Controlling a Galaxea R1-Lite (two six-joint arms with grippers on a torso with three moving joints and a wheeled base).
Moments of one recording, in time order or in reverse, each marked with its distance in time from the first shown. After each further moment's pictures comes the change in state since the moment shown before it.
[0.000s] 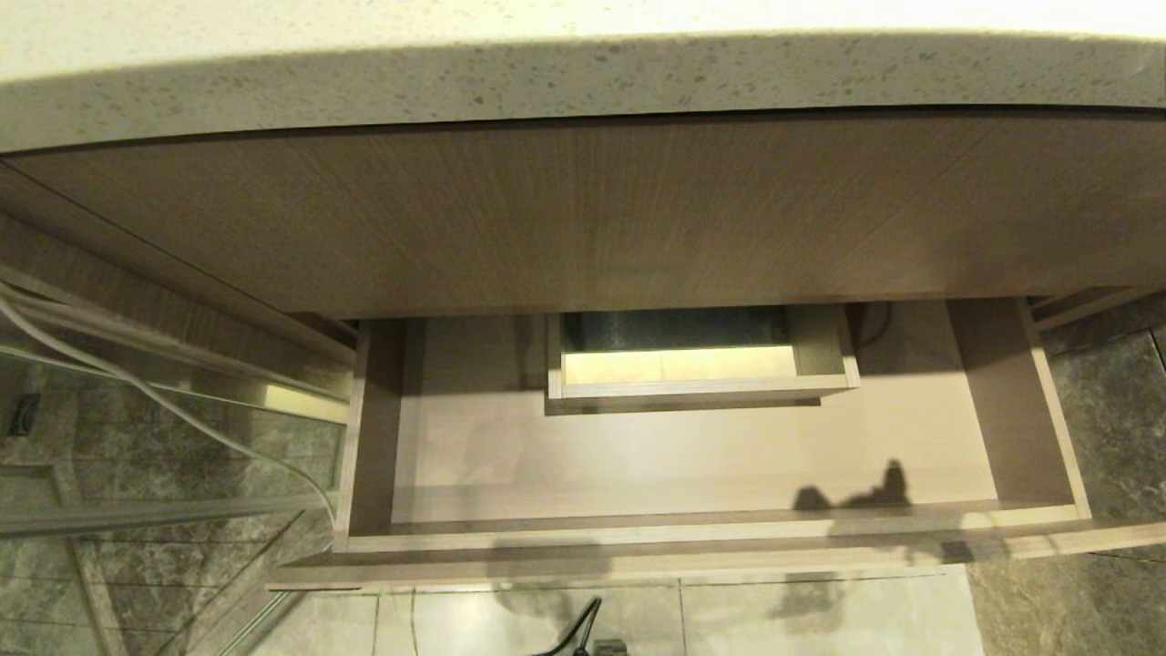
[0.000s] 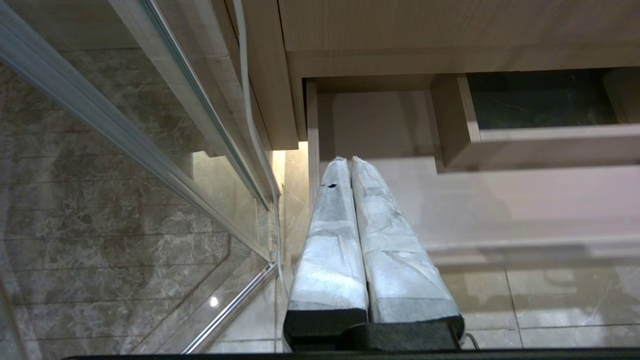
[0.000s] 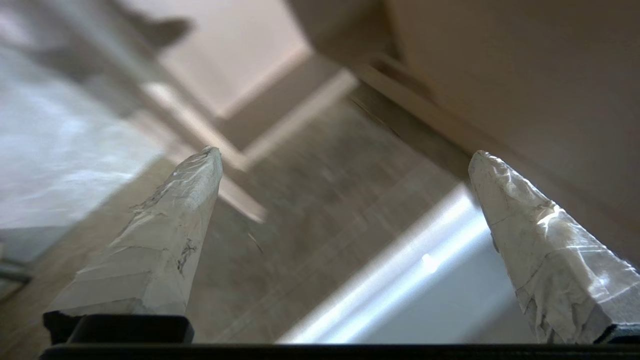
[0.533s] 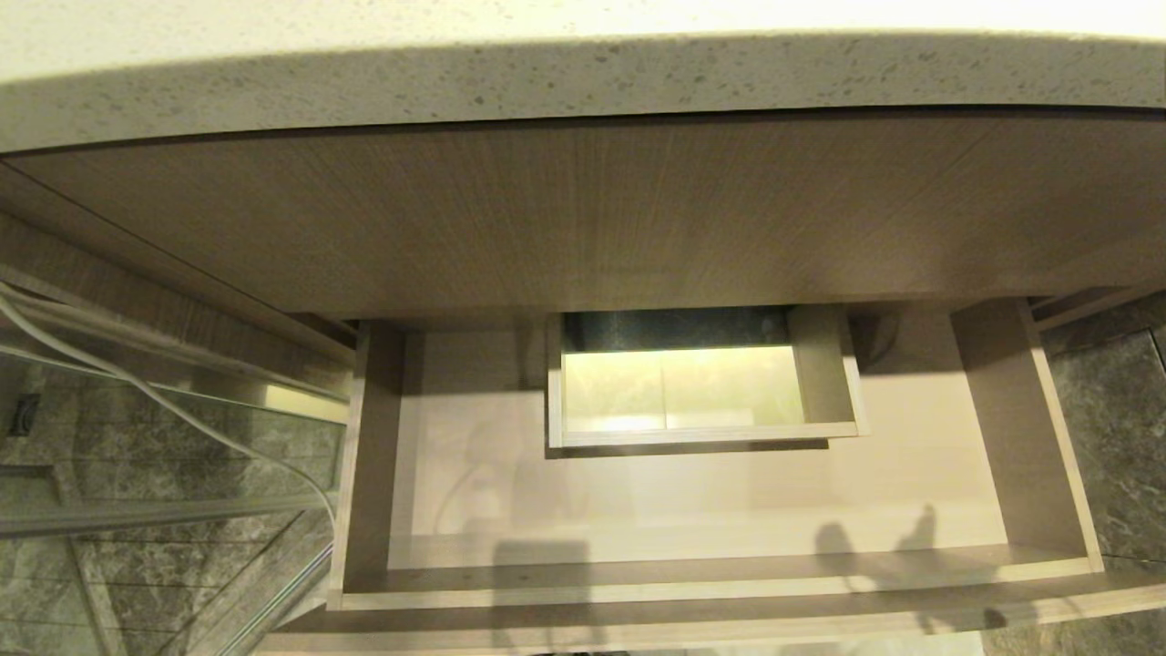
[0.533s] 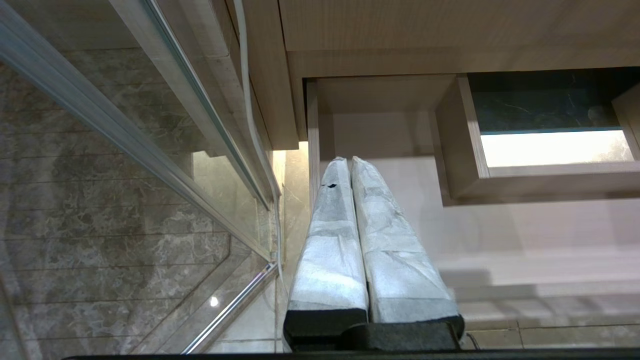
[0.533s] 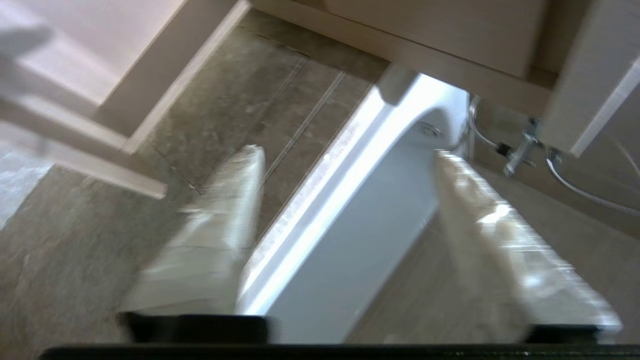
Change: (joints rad) left arm 0.000 0.000 0.000 0.000 0.000 0.000; right arm -0.191 -0.283 -0.007 0.064 -0.021 -0.002
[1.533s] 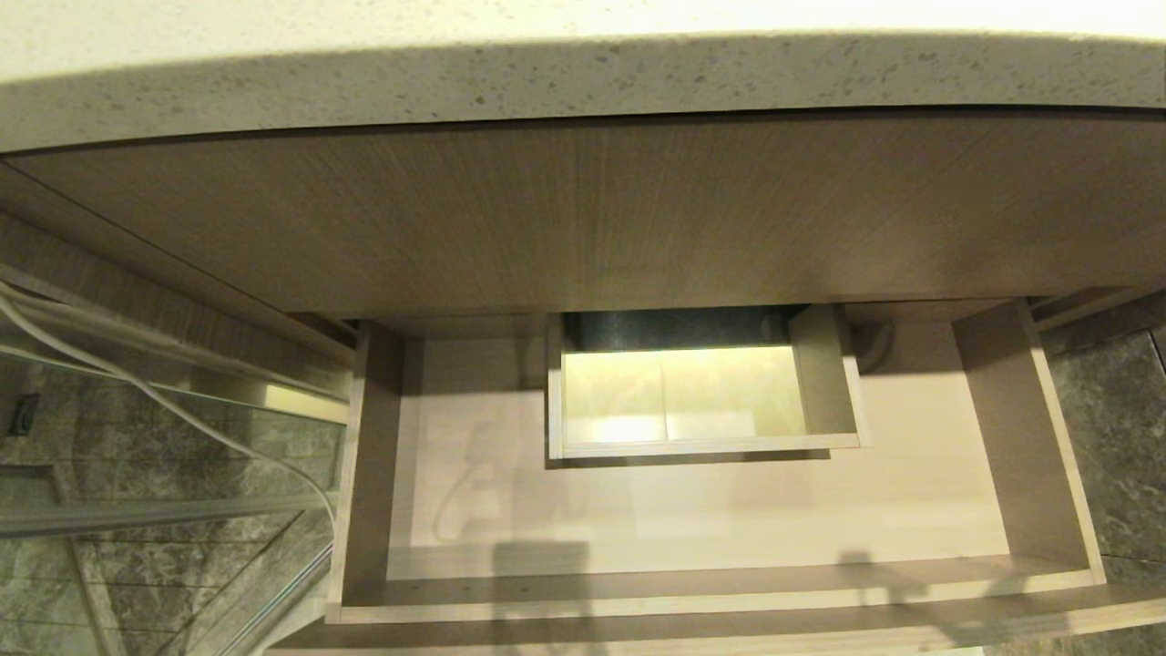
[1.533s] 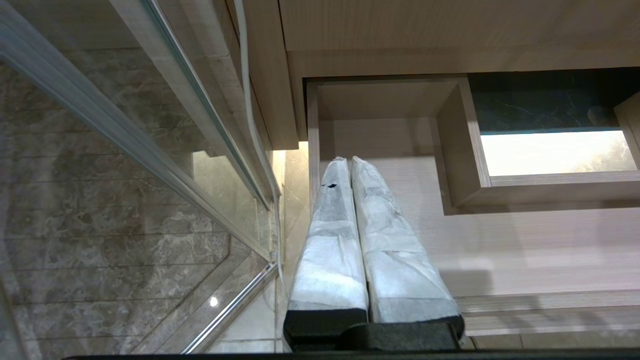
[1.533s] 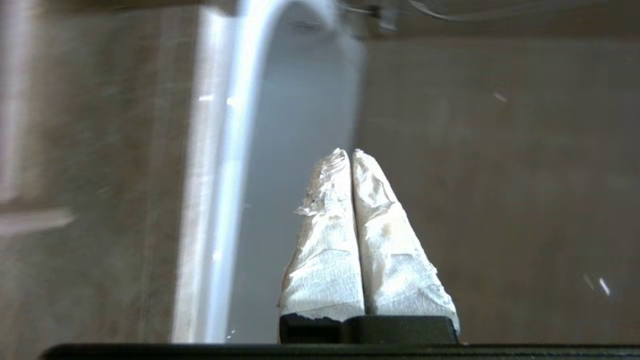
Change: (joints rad) left arm 0.000 0.000 0.000 0.000 0.000 0.000; right arm -0.054 -0.182 -0.101 -0.017 -0.311 0.204
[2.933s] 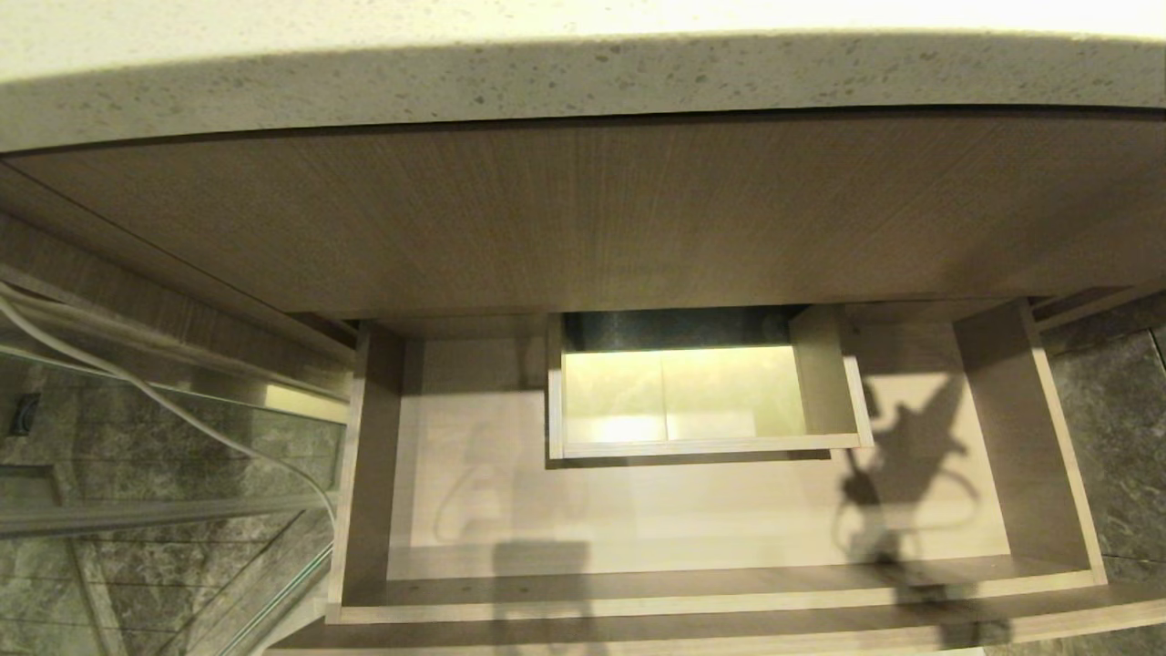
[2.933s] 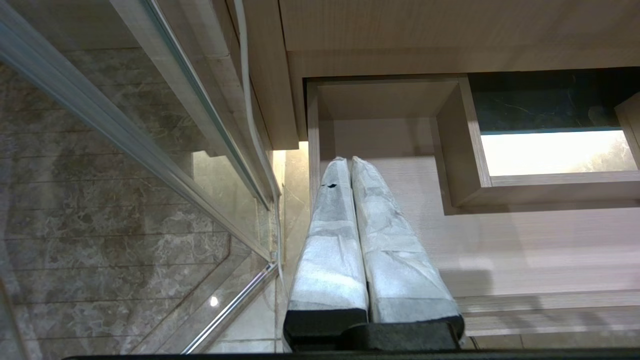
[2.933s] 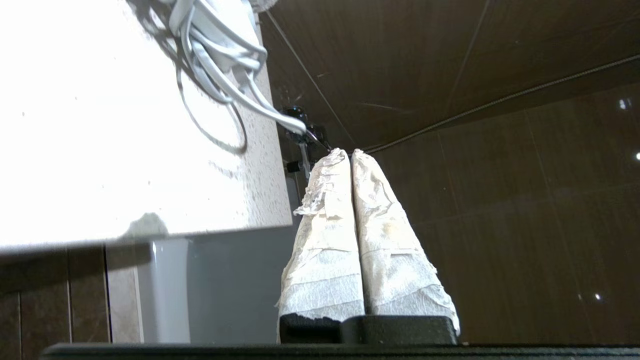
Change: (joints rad) left arm 0.000 0.000 0.000 0.000 0.000 -0.001; right arm -0.014 0.634 -0.293 -0.760 0.053 0.002
